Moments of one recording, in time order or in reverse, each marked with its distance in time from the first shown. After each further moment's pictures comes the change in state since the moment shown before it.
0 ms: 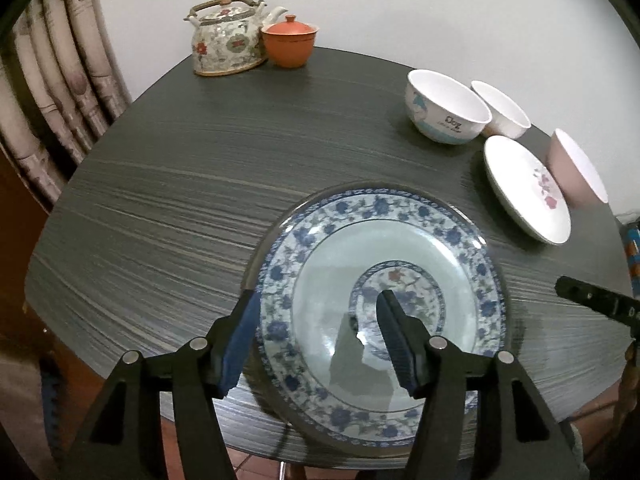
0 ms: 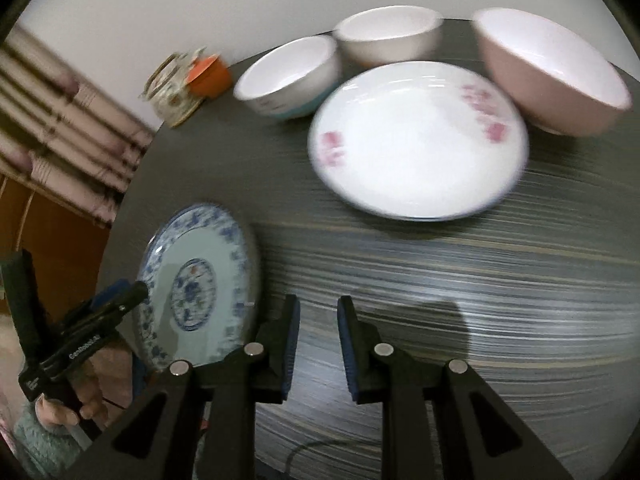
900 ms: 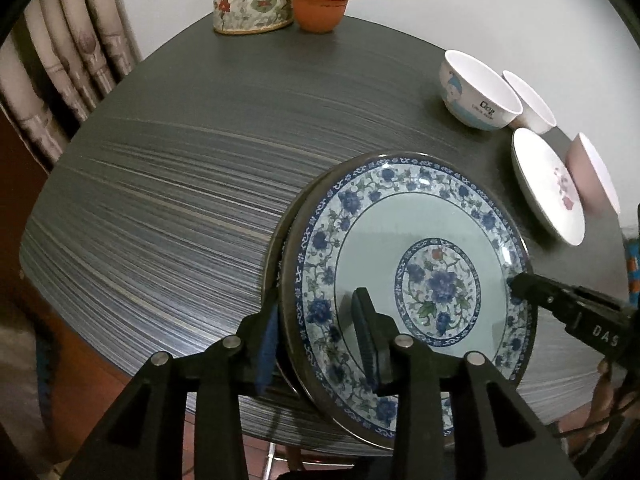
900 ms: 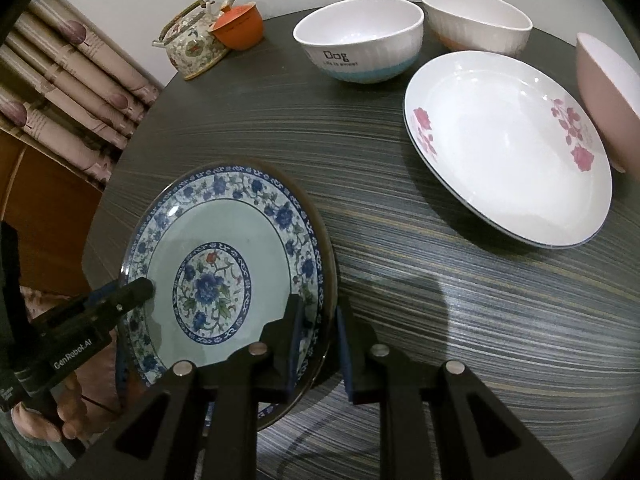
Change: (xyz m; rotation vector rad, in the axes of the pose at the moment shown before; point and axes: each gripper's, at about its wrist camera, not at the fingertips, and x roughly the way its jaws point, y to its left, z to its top) left arm 0.016 0.022 -0.001 -0.079 0.116 0.019; right arm 0.058 0.083 0.010 -0.161 0.117 -0.023
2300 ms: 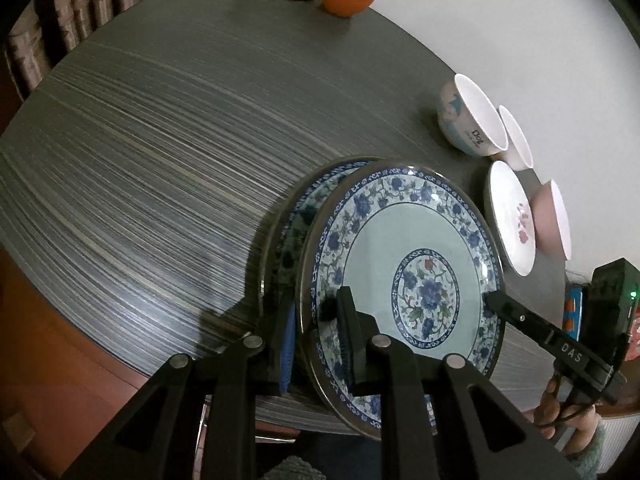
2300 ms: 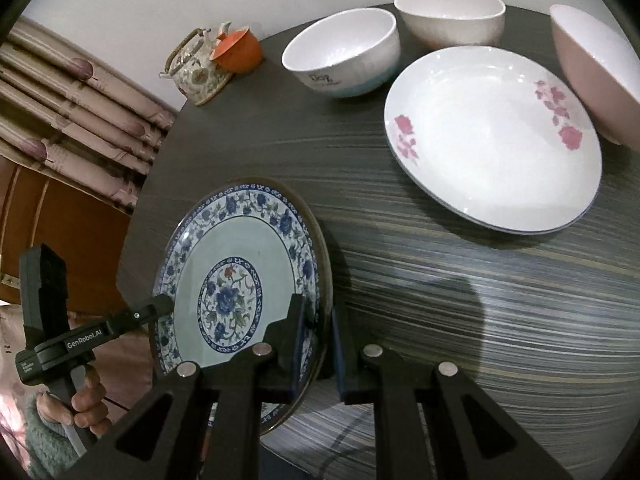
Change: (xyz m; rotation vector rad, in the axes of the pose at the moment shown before) left arm -0.010 0.043 0.005 -0.207 0.112 -0.237; right arm -0.018 -0.022 -0.001 0.097 -0.013 0.128
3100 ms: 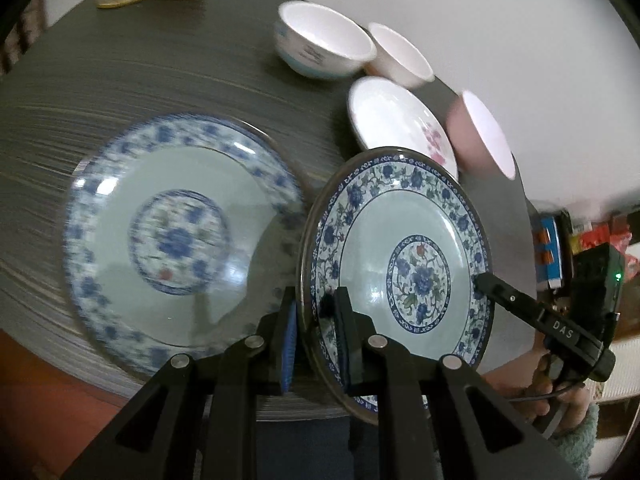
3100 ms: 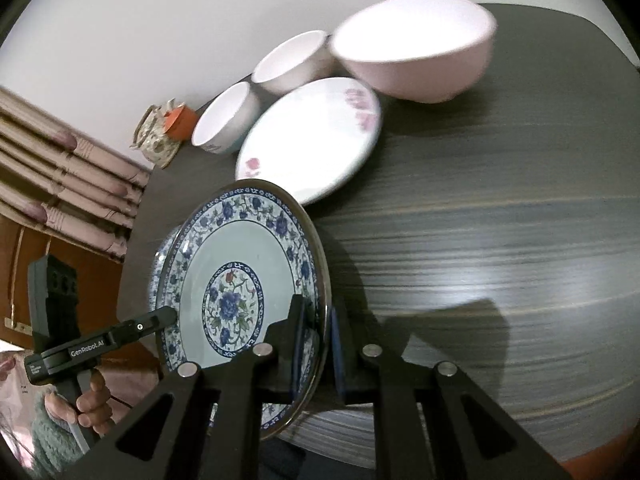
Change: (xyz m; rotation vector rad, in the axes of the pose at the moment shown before) left arm 0.019 -0.119 -0.035 0.209 0.070 -0.113; right arm -0.094 -0.110 -0.045 0.149 -0.140 -0.002
